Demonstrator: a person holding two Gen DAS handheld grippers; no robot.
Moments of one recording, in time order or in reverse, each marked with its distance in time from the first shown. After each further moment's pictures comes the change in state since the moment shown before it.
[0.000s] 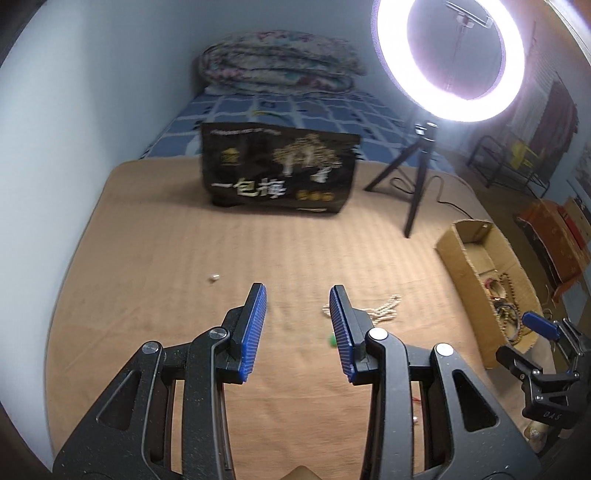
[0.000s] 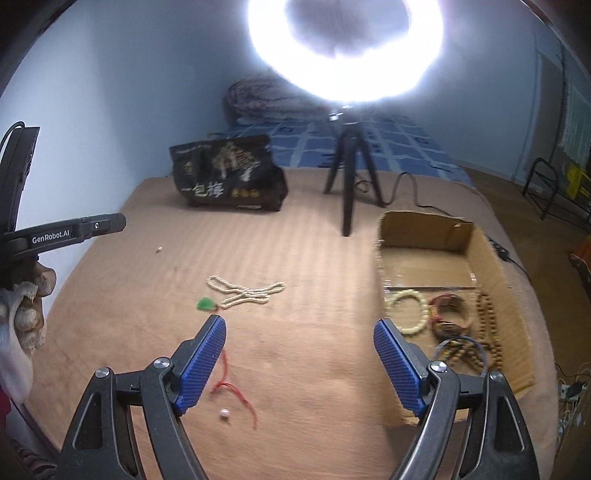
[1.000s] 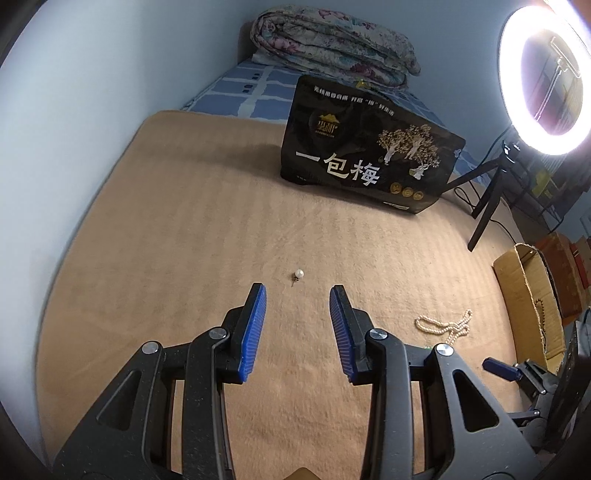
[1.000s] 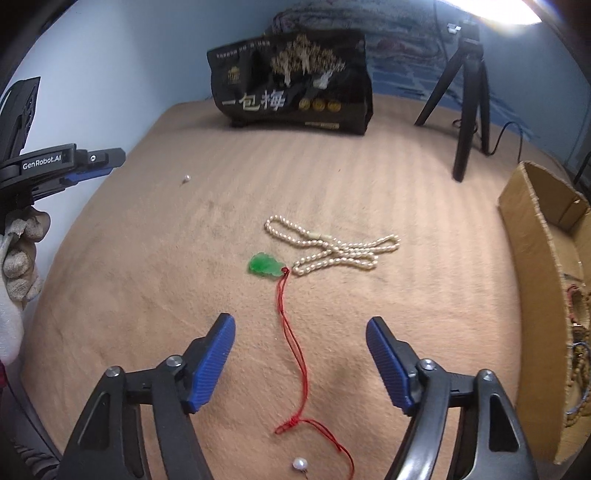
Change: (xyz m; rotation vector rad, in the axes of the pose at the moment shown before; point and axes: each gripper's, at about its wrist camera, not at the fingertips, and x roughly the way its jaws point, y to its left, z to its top) left arm 0.065 0.107 -0.004 -0.145 0.062 -0.003; right arm 0.120 0.071 -0.015 -0.076 0.229 0.132
